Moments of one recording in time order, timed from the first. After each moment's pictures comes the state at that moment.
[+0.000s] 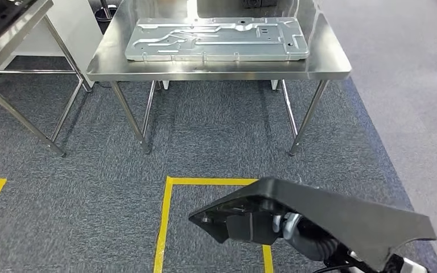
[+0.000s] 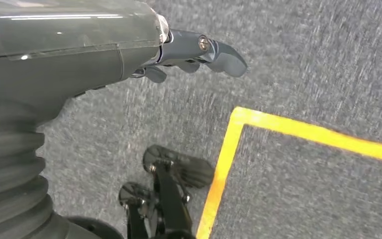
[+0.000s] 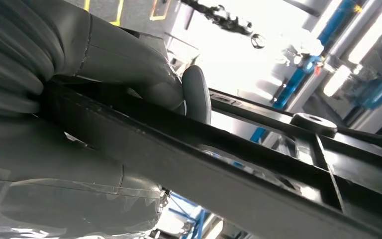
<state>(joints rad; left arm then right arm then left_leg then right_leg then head) -0.07 -0.03 1.23 -0.23 -0.83 -0.06 -0.40 -0.11 -0.28 0.41 -1.89 -0.07 0.41 -0.70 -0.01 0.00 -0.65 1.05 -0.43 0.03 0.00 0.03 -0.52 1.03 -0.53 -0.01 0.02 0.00</state>
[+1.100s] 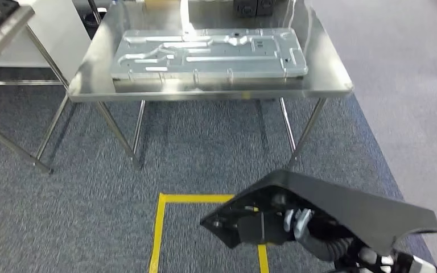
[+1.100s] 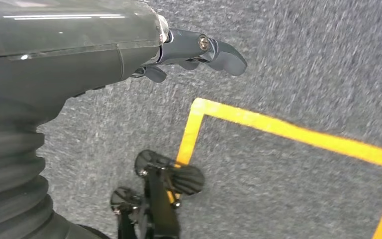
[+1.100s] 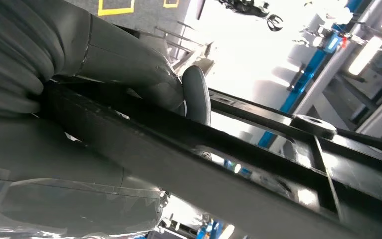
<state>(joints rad) -0.06 -0.03 1.24 -0.23 -0.82 -0.07 -0.42 -0.05 -0.33 0.34 -1.88 -0.10 0.45 -0.70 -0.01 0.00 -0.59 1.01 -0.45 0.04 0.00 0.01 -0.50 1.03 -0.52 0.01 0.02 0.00</state>
